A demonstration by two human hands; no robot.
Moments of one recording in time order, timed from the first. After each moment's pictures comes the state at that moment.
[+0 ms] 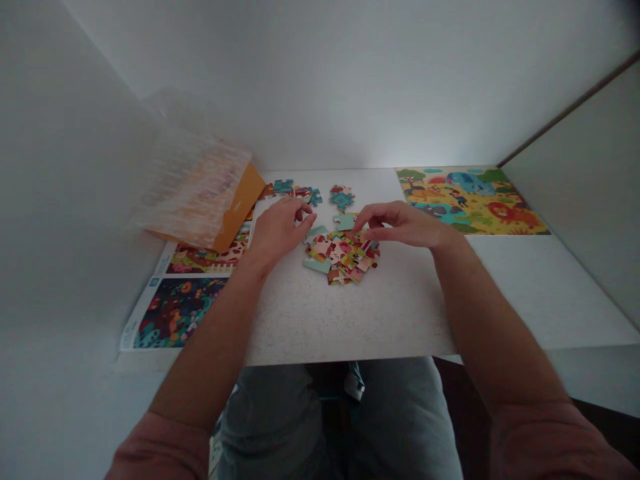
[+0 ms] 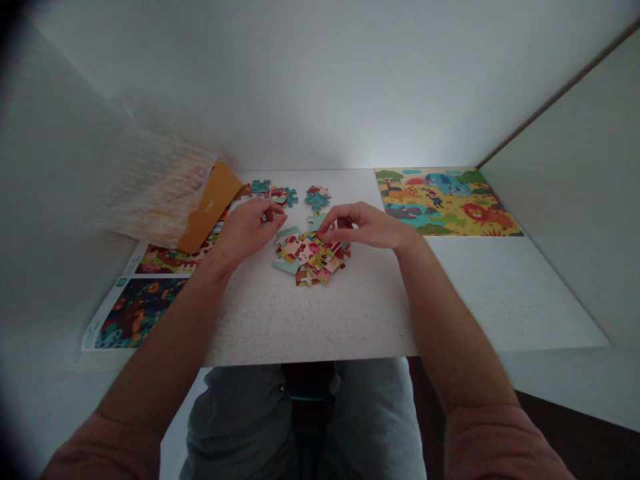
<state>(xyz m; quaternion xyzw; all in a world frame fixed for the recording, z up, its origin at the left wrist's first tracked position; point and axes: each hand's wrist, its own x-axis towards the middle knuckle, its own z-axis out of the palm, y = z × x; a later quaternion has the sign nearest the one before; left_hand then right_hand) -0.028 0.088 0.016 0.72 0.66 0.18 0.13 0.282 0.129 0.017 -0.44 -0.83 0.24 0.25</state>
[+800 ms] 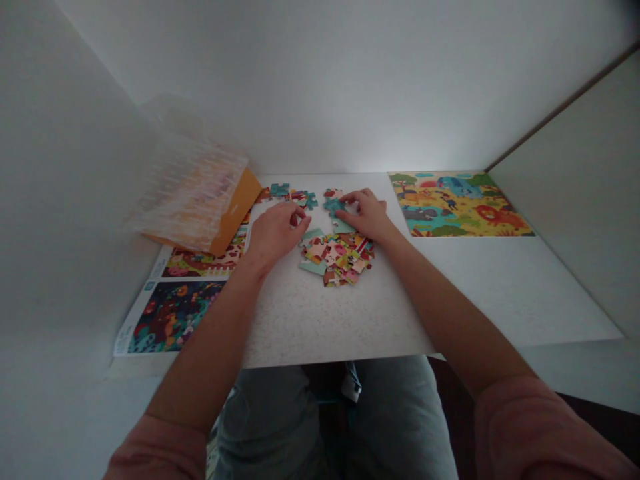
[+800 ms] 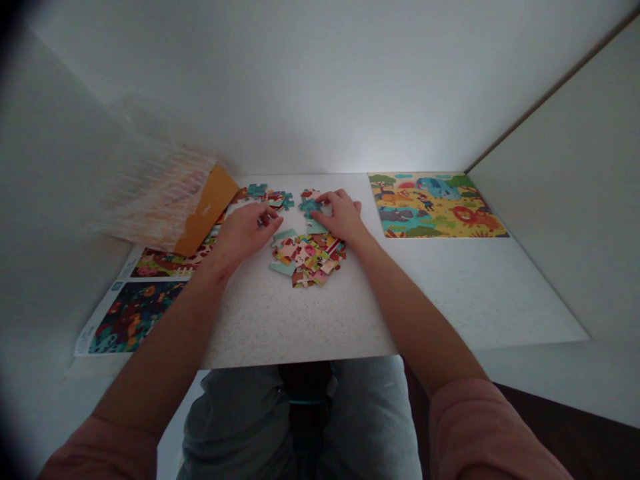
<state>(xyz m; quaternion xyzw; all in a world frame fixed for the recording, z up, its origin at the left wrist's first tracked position) -0.024 0.087 0.017 0.70 0.68 0.17 0.12 0.248 0.190 -0.040 -0.55 -0.78 0.20 0.23</state>
